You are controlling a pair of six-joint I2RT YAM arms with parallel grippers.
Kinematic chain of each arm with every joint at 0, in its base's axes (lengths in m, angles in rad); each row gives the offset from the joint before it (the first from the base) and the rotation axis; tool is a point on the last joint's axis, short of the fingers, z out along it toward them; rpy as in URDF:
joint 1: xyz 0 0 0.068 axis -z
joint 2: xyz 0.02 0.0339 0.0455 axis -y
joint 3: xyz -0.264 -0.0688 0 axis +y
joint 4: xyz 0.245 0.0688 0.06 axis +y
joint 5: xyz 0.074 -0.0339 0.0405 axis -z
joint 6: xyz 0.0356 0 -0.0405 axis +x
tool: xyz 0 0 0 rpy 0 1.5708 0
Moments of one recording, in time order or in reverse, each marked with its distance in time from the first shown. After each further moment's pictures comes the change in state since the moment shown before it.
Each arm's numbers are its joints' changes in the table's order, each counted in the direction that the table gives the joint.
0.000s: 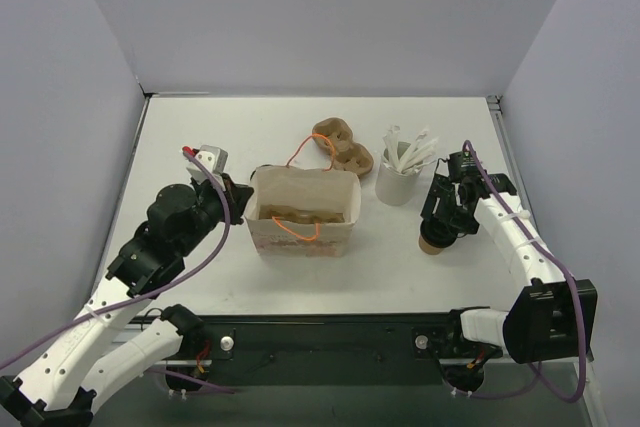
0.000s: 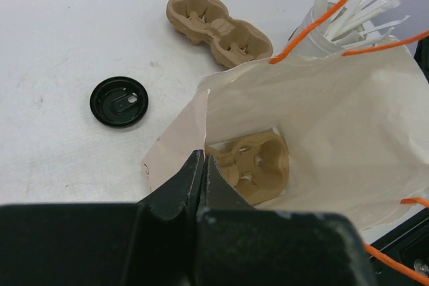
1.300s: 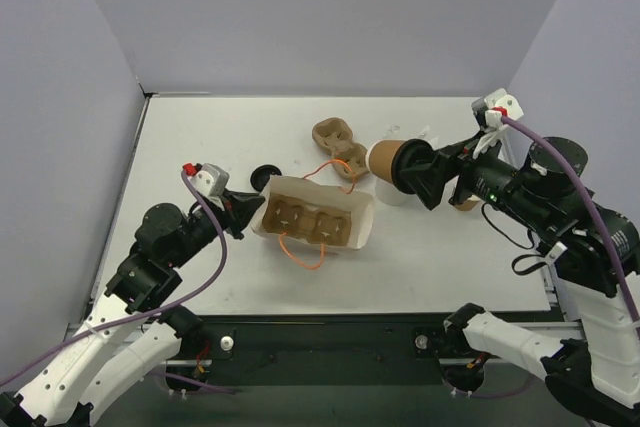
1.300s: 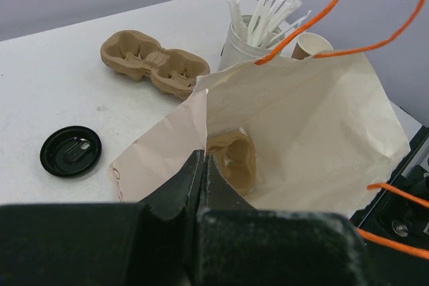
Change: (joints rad) left arm -0.006 0.134 0.142 -0.204 0.249 0.093; right arm -0.433 0.274 -0.716 0.071 -0.236 -0.335
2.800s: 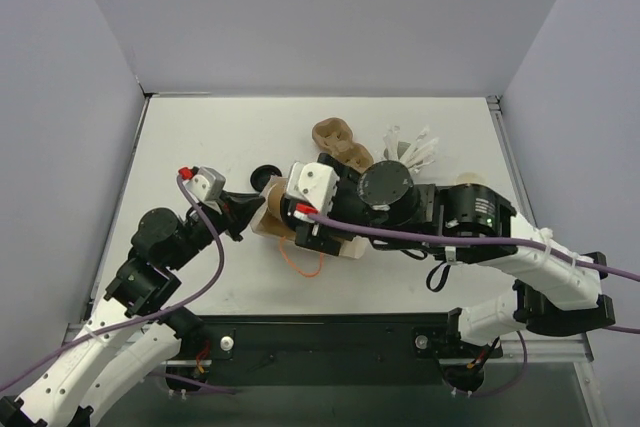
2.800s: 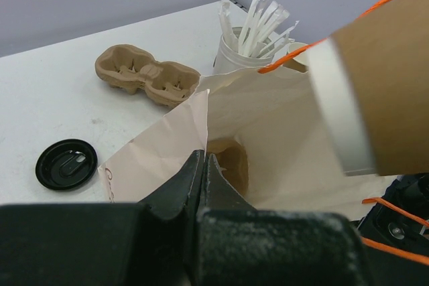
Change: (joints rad) left arm -0.006 0.024 0.027 -0.061 0.029 0.002; right arm -0.818 -0.406 -0.288 0.005 0.331 -0.452
